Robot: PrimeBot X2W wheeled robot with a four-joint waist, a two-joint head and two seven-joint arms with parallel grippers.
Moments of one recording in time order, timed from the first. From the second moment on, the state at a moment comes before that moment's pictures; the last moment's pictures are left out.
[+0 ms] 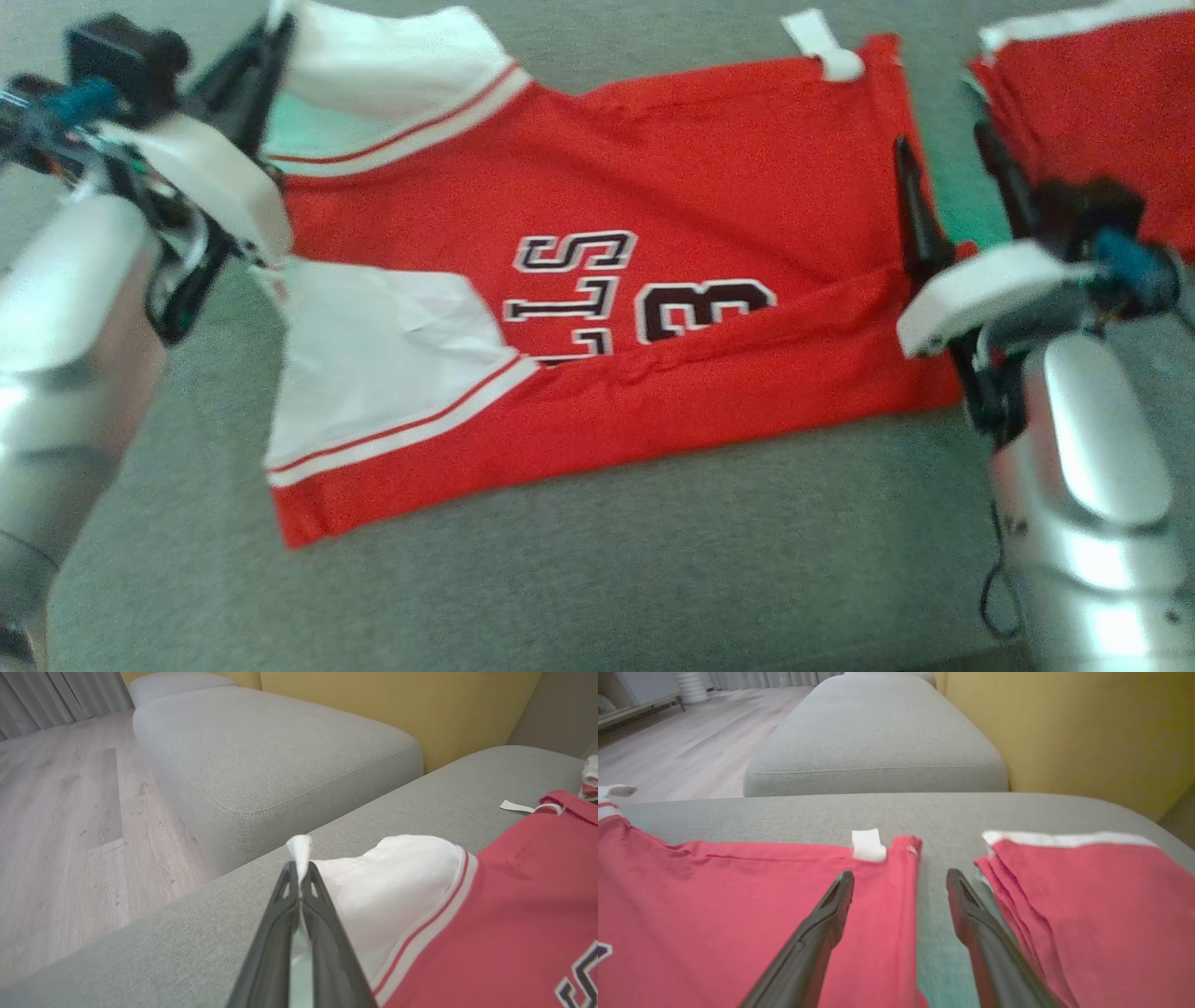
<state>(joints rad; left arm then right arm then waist) -1.02 0.49 -0.85 0.69 -0.73 -0.13 -0.04 -0.48 -0.05 0.01 0.39 0.05 0.13 -0.01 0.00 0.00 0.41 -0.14</state>
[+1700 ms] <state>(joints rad) -1.21 0.45 -0.85 0.67 -0.71 -0.10 -0.15 -1.09 -0.19 0.12 0.93 0.35 0.13 0.02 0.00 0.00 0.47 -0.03</state>
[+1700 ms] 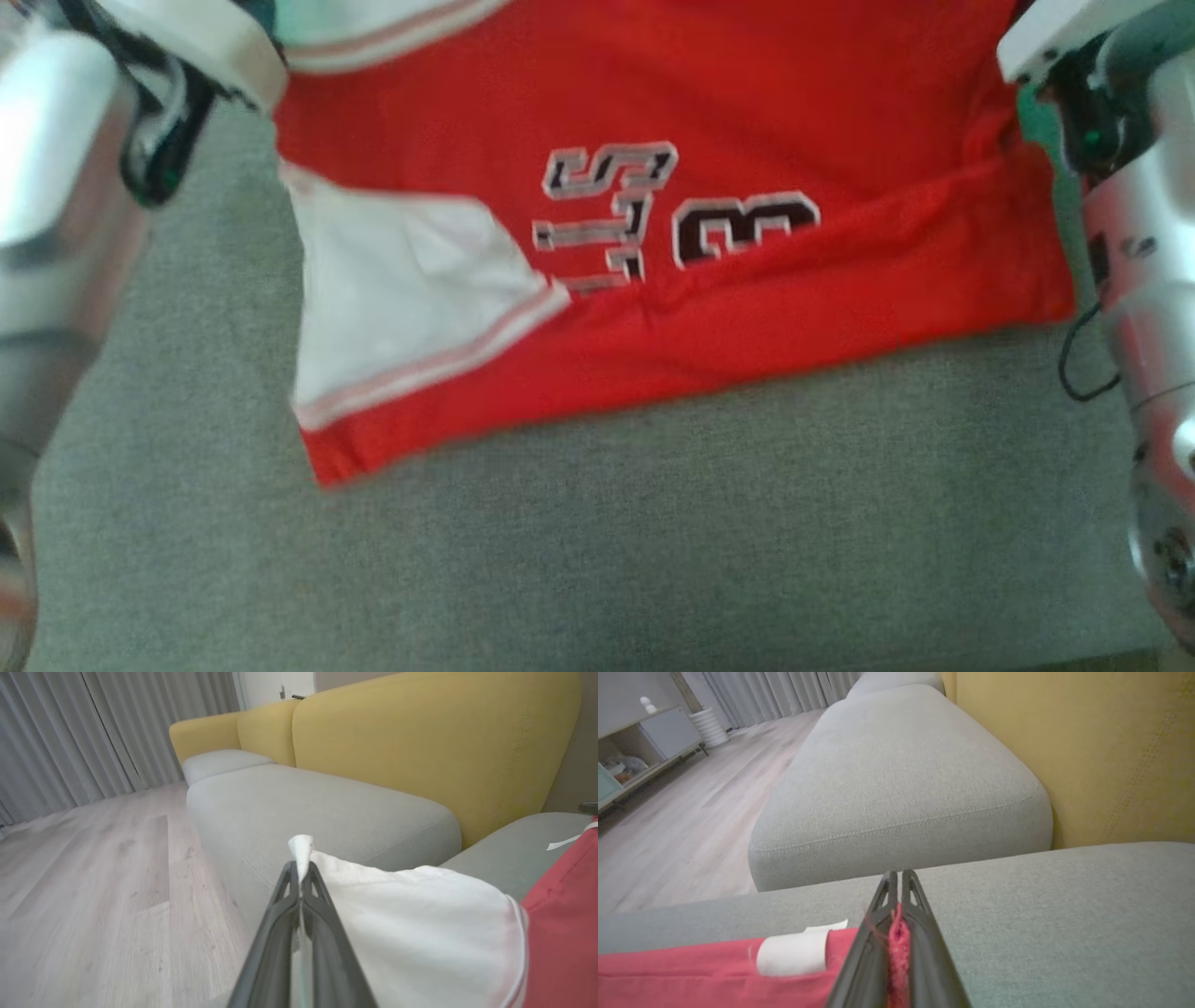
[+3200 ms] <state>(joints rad) -0.78 0.53 -1.08 0.51 -0.85 -0.11 -0.02 -0.67 -0.50 0.50 0.72 0.87 0.13 0.22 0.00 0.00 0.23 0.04</state>
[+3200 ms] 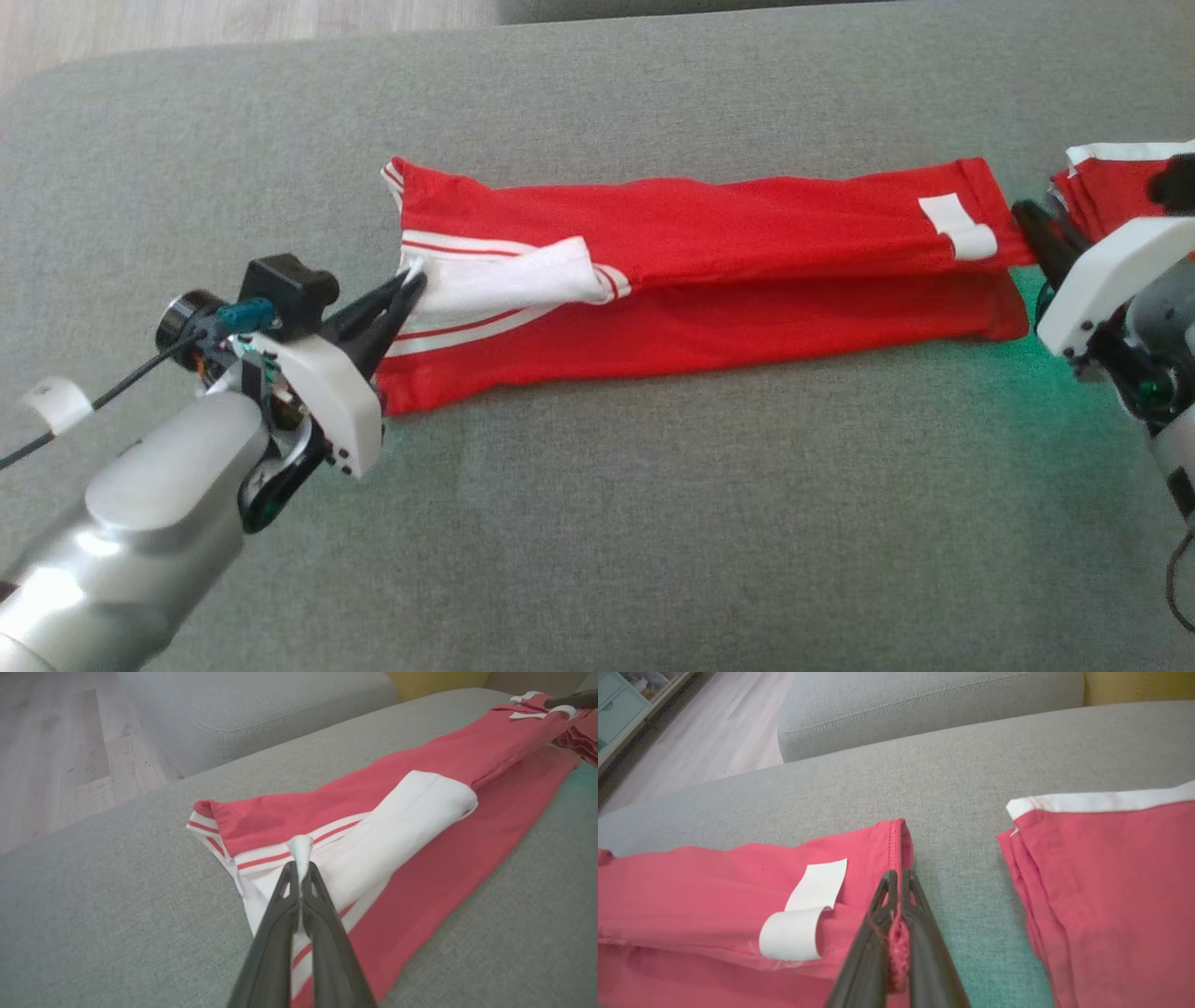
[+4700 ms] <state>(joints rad) -0.30 0.23 -0.41 0.21 -0.52 0.18 -0.26 -0.35 -0.10 0.05 0.48 0.40 0.13 -0.25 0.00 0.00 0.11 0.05</state>
